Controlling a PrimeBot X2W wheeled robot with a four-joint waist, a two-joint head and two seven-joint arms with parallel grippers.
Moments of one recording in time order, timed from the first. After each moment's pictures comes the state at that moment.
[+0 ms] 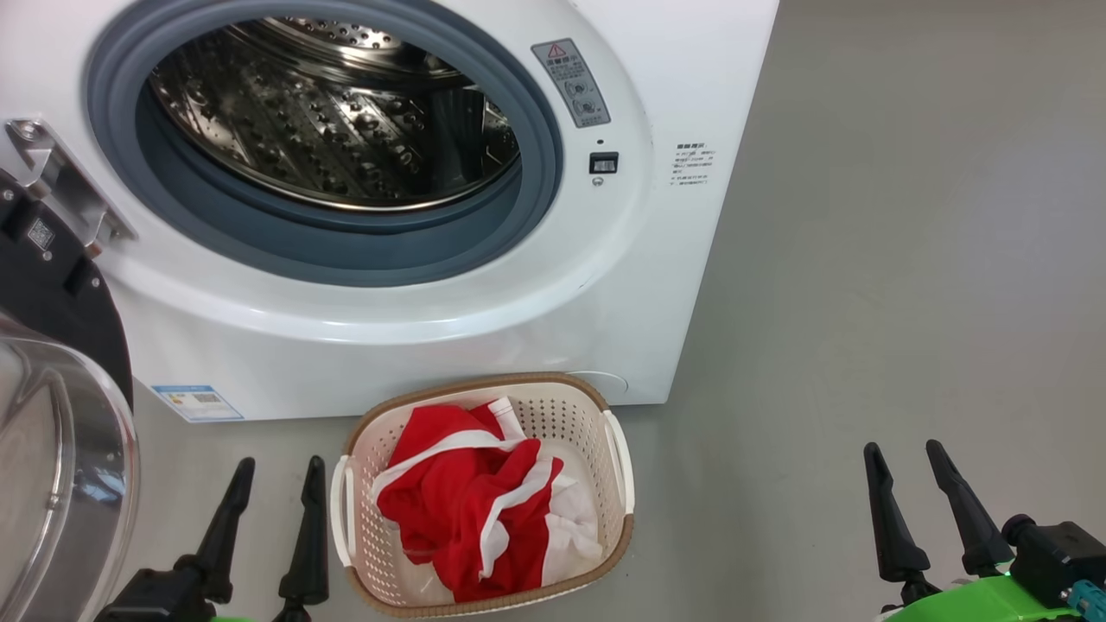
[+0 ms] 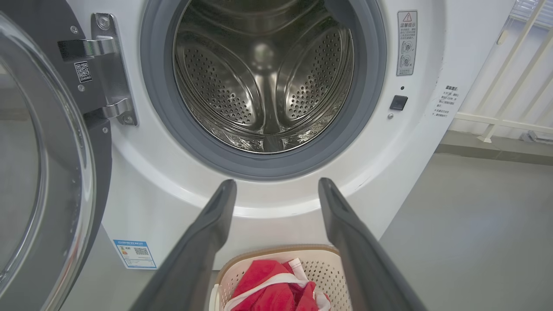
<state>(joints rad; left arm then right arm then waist) -0.03 0.04 0.04 0.17 -0.23 -0.13 -0.26 0.08 -0.04 -0.05 0.17 0.36 0.12 -0.26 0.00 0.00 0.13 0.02</state>
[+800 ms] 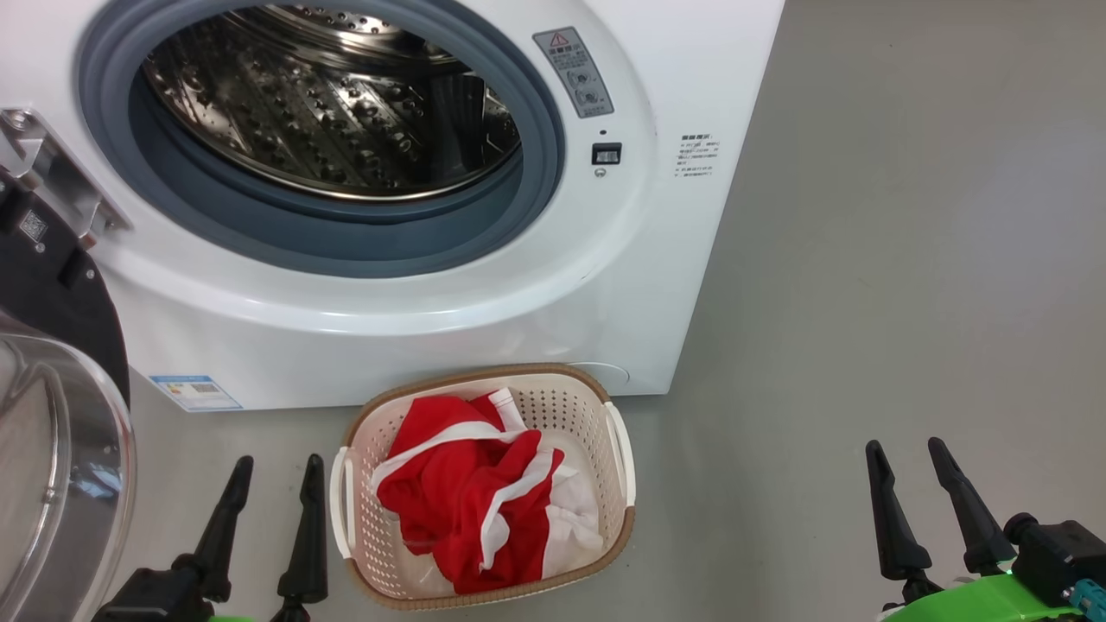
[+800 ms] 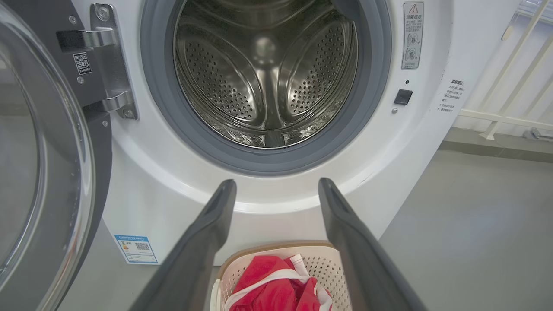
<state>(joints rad) -0.02 0.04 0.04 0.16 -0.23 -0.13 -0.26 0.08 -0.04 -0.06 0.16 0.36 0.12 -0.26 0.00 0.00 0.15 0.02</state>
